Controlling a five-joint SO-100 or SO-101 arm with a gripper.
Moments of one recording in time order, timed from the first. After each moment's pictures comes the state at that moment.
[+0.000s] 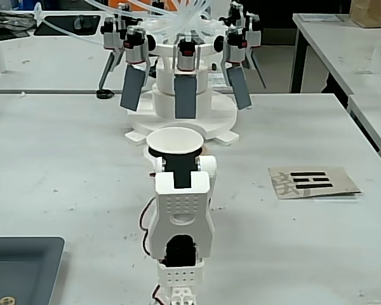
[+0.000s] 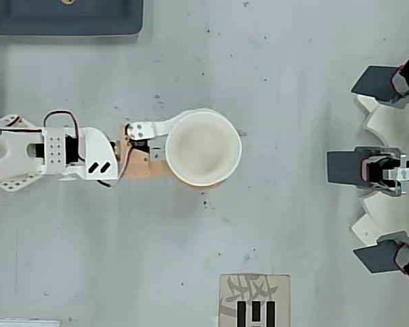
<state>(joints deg) -5.1 111.6 164.5 -55.8 -87.1</state>
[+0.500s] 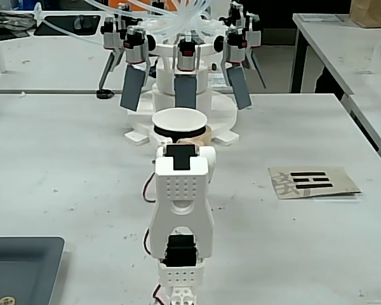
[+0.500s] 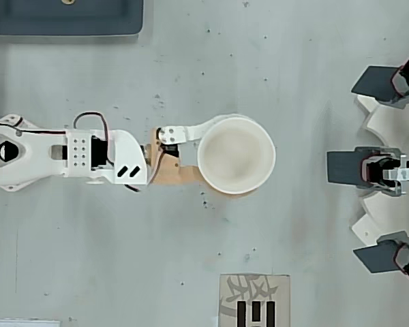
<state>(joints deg) -3.6 101.8 144.7 -45.6 -86.9</state>
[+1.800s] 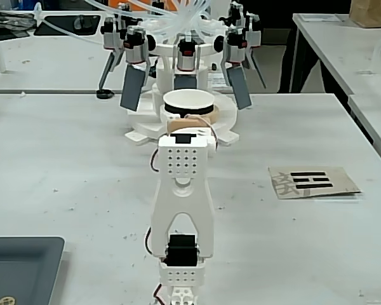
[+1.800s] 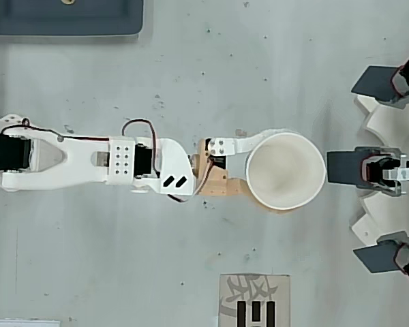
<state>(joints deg) -1.4 84.4 115.8 -34.2 -86.6</state>
